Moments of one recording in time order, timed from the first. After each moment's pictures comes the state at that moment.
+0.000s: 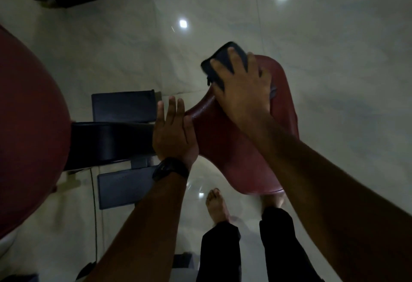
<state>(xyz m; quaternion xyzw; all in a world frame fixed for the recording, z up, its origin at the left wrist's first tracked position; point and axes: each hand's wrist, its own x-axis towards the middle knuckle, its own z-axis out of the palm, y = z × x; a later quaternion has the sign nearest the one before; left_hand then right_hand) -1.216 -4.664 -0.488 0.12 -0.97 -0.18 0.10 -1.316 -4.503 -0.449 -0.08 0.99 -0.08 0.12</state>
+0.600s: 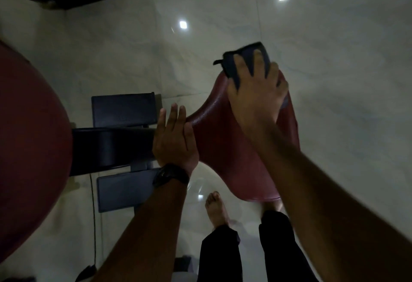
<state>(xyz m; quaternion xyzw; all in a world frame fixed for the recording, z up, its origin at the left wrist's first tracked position) -1.215 -4.663 -0.489 0.11 -0.97 -0.18 0.14 -1.318 -4.495 -0.448 0.06 0.99 -0.10 0.10</state>
